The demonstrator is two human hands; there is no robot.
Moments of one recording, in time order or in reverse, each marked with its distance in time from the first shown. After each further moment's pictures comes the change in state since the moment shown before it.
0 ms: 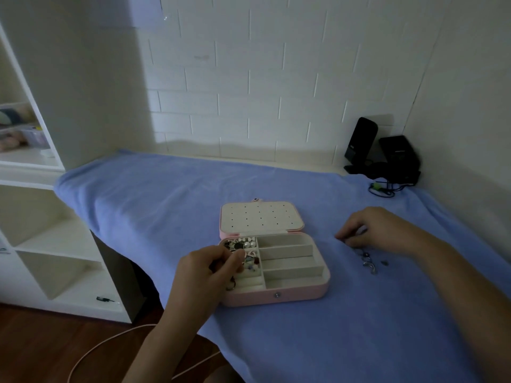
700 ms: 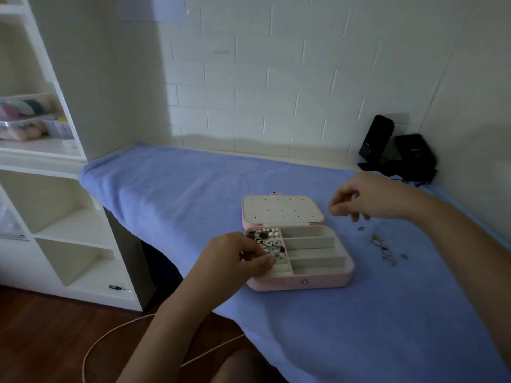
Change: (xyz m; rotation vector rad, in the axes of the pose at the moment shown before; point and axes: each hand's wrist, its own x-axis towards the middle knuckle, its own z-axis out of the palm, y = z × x) left_hand 0.006 0.006 -0.030 0.160 -0.324 0.098; right_hand 0.006 -0.097 -0.023 -0.059 -0.056 0.004
